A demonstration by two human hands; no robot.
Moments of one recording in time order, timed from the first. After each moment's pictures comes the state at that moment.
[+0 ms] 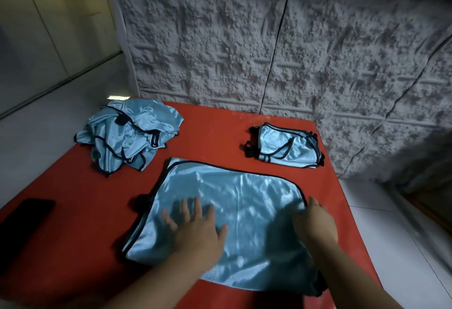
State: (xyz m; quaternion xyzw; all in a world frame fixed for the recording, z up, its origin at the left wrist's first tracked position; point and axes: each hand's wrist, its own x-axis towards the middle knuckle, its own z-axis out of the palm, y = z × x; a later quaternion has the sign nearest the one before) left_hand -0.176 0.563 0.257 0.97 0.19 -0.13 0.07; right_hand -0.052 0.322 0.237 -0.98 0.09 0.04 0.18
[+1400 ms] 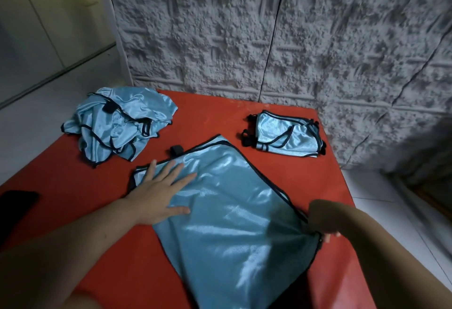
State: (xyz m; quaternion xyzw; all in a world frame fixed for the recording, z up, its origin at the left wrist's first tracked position) left_hand -0.131 0.698 0.218 0.99 -0.06 -0.09 -0.03; right_hand -0.012 0.292 0.263 -0.93 -0.07 0.35 -0.03
